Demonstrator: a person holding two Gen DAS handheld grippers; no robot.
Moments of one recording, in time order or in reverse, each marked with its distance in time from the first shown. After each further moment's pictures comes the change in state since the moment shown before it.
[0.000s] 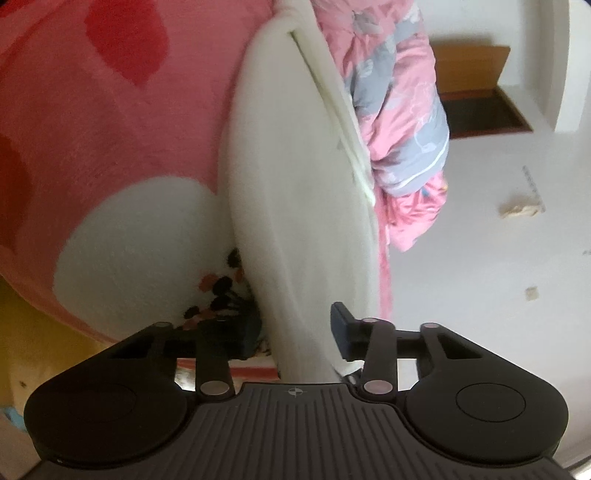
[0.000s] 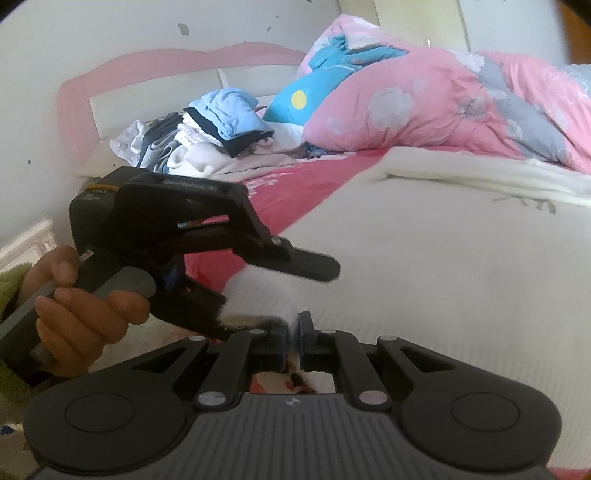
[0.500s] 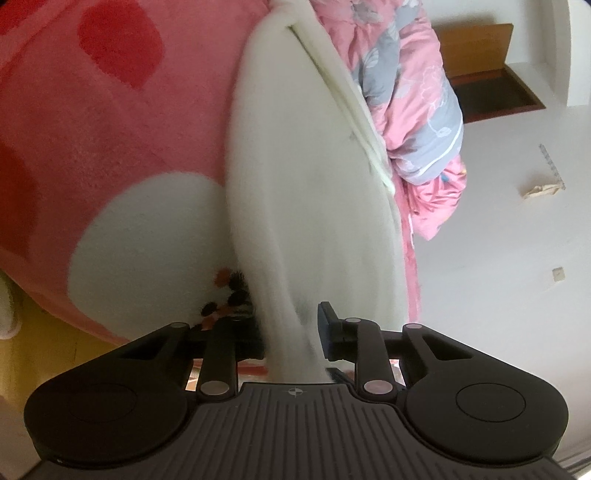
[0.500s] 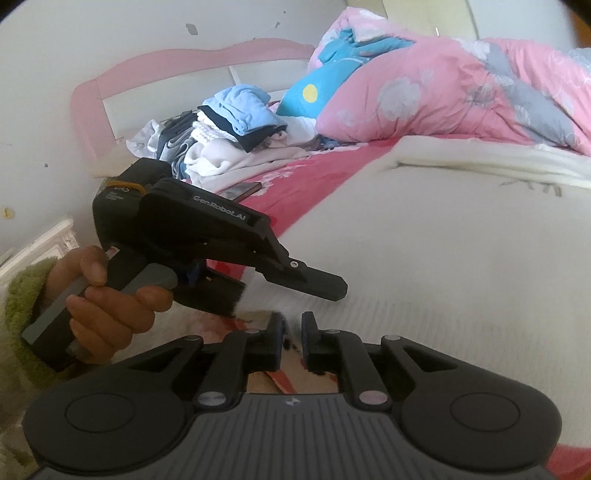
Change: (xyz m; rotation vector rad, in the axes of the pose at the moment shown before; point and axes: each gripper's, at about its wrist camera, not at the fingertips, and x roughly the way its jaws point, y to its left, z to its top) left arm 0.000 -0.003 -0.003 0.074 0.007 0.095; right arm -0.017 -0.006 -0.008 0.028 0.023 0.068
